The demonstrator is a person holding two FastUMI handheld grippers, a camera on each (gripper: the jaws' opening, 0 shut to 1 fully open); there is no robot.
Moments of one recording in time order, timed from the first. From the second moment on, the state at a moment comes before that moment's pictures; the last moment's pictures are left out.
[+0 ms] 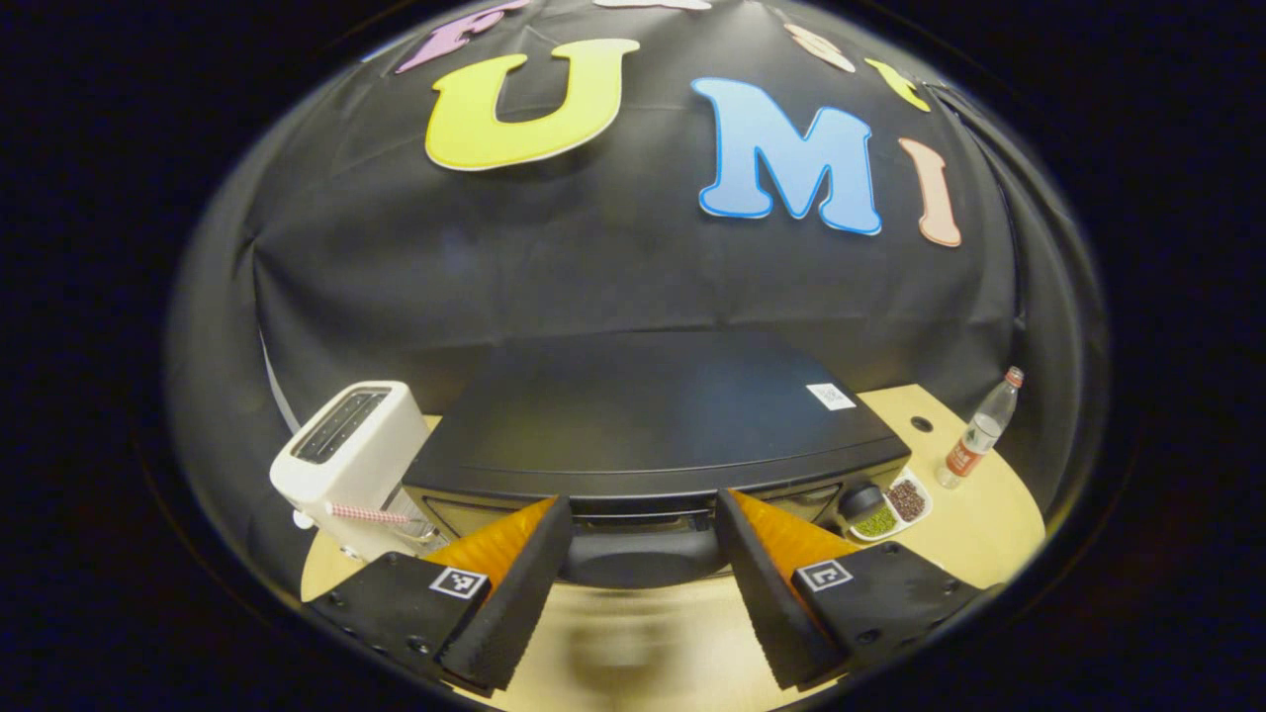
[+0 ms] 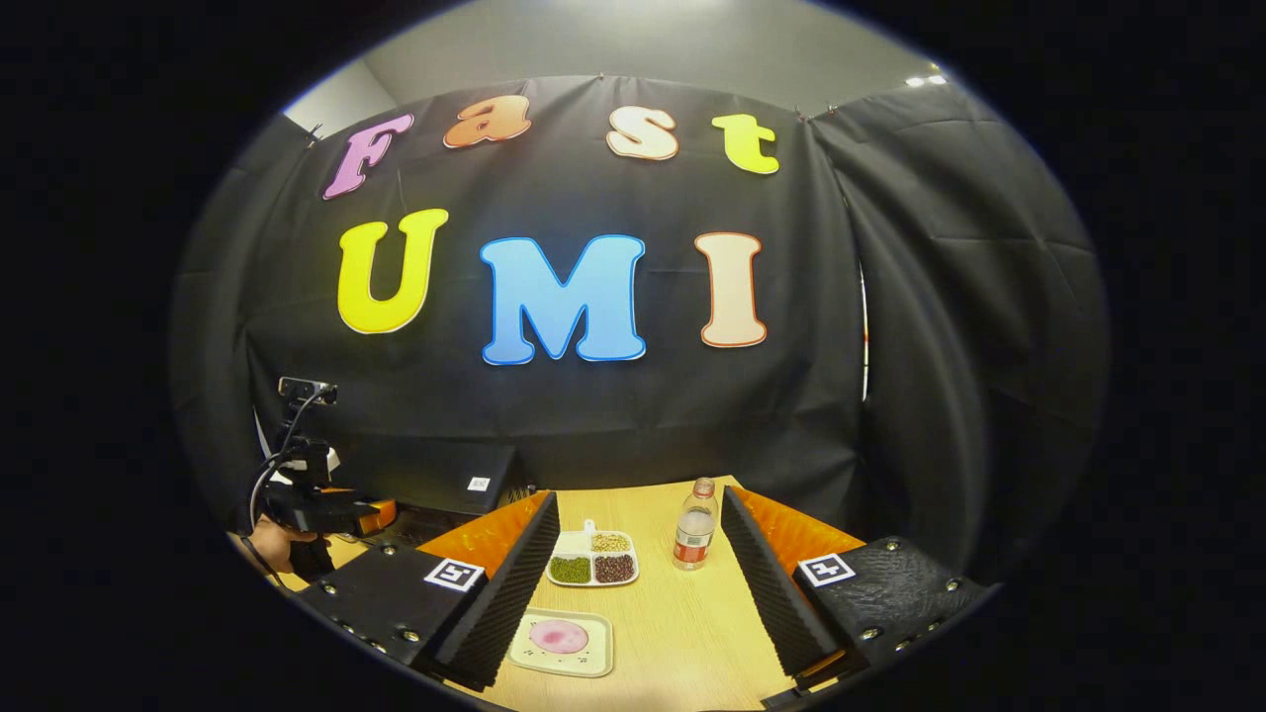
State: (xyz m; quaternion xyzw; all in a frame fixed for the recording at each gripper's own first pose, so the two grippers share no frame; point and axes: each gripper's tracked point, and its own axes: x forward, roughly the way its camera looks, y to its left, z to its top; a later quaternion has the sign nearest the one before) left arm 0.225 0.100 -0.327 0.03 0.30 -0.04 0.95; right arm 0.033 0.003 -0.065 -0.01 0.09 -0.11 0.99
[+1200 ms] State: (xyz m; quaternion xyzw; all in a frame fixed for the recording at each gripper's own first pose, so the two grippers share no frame) left arm 0.098 0.103 -0.394 0.04 0.33 -0.05 0.94; right arm 0.018 0.021 -0.083 -0.01 0.13 -0.10 0.99
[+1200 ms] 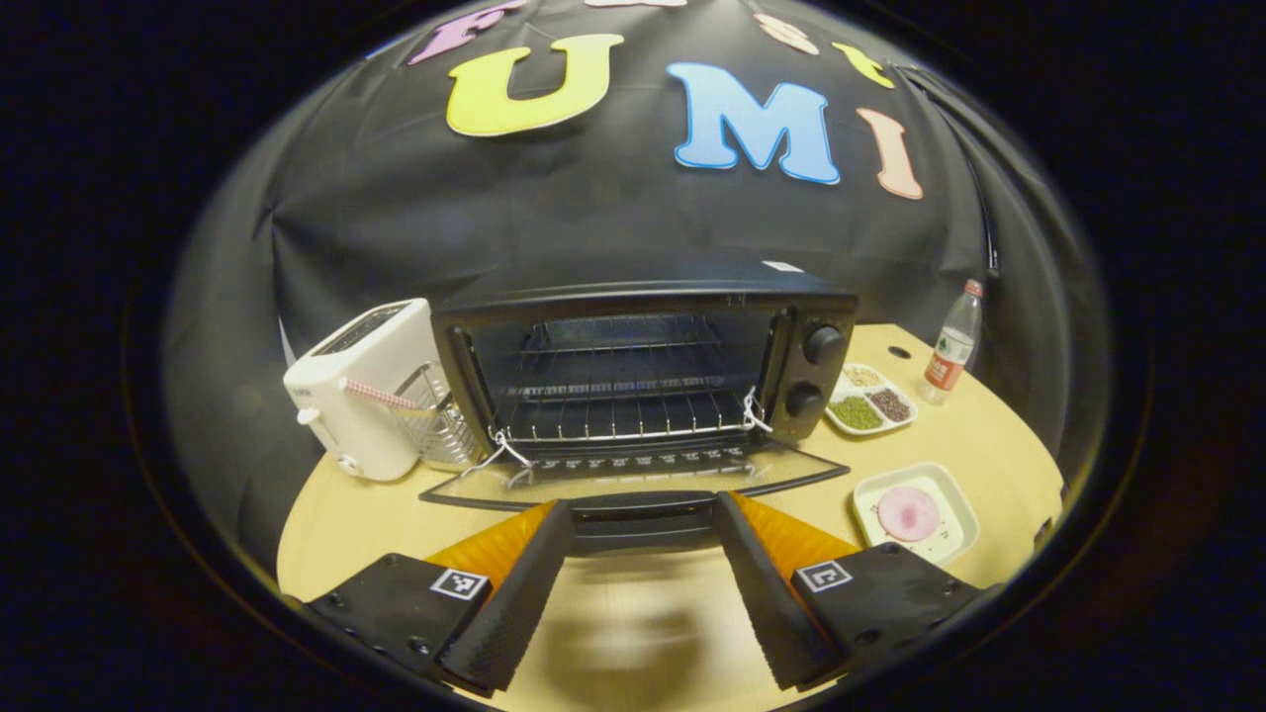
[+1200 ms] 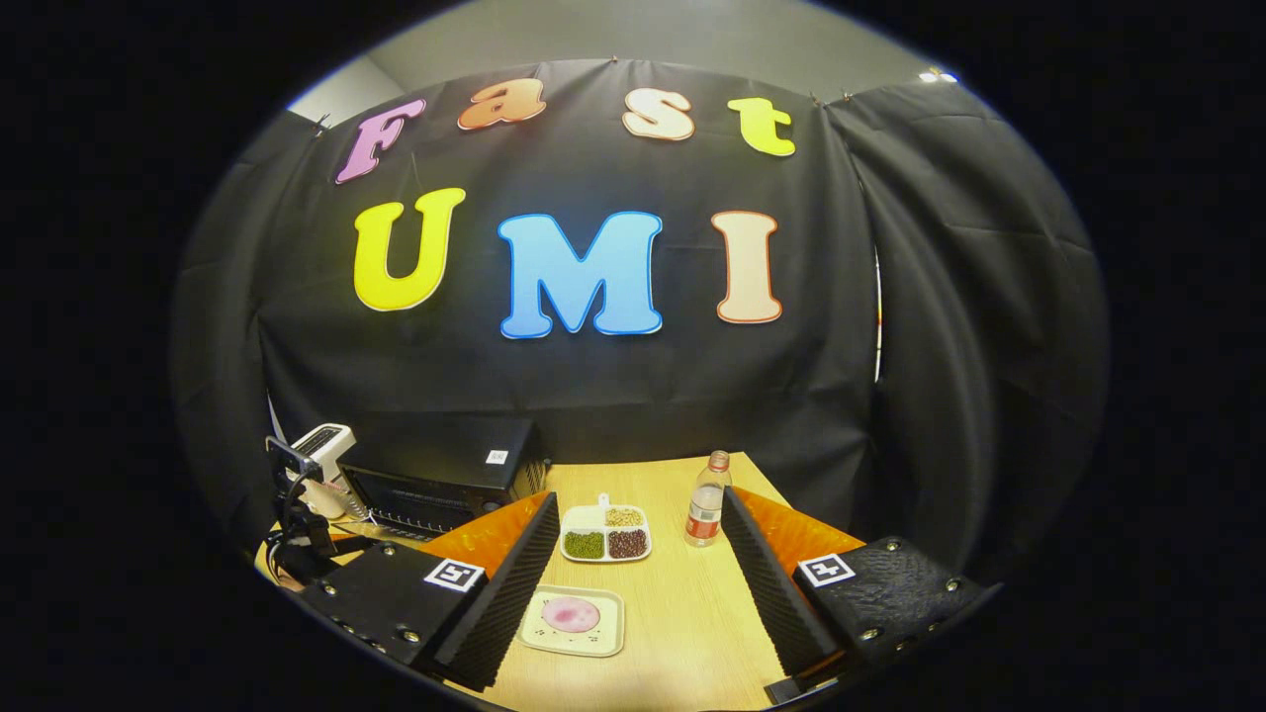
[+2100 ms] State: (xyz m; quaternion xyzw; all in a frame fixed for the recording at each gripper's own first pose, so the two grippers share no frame) left arm 0.083 0.085 -0.170 -0.07 0.14 -0.06 0.99; right arm 0.035 0.028 -0.215 0.10 0.36 -0.02 0.93
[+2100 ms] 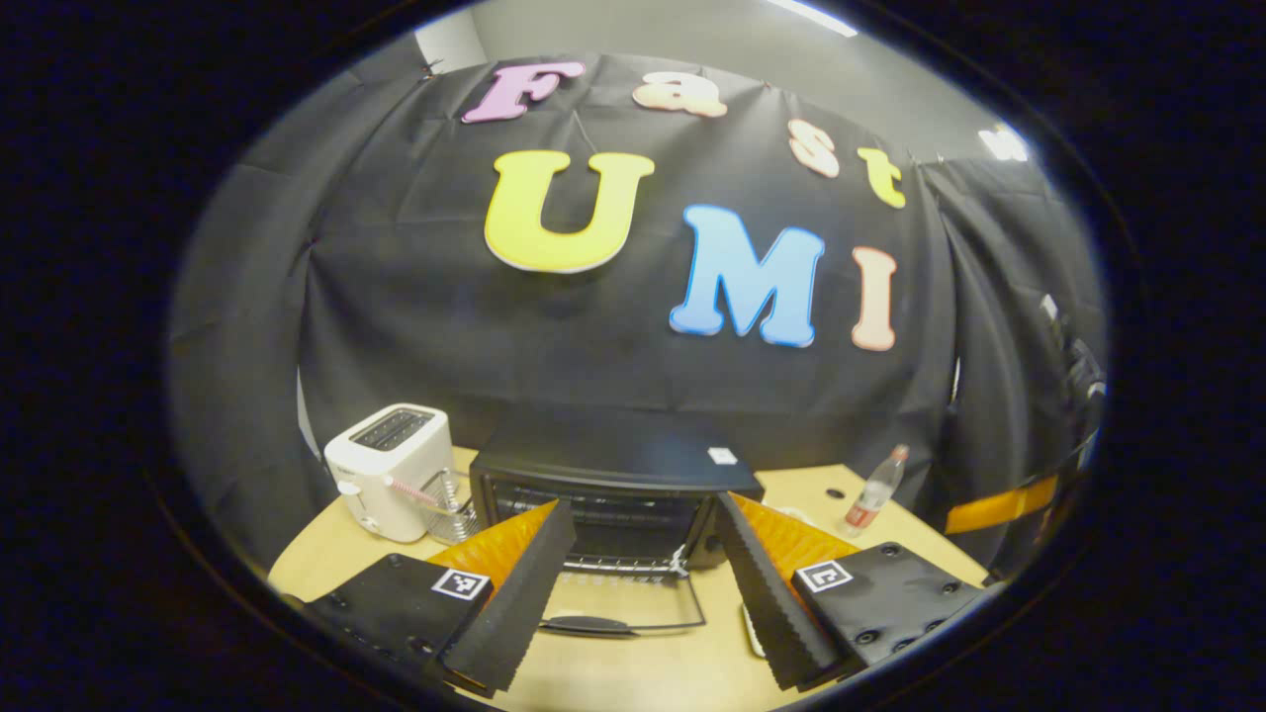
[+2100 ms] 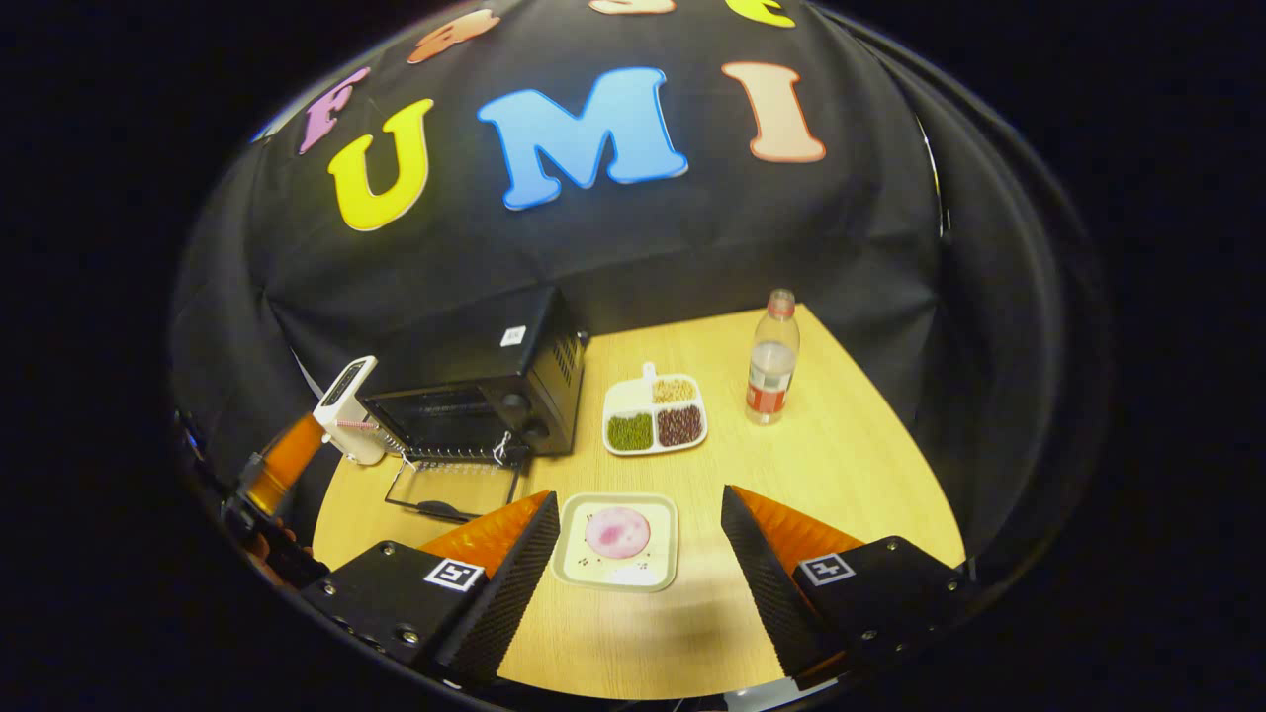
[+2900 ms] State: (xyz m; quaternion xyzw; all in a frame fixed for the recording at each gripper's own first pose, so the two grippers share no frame) left arm 0.030 0.127 -0.087 -0.03 0.09 -0.02 1.00; right arm 0.051 -0.006 -0.374 0.11 0.57 -0.07 0.81
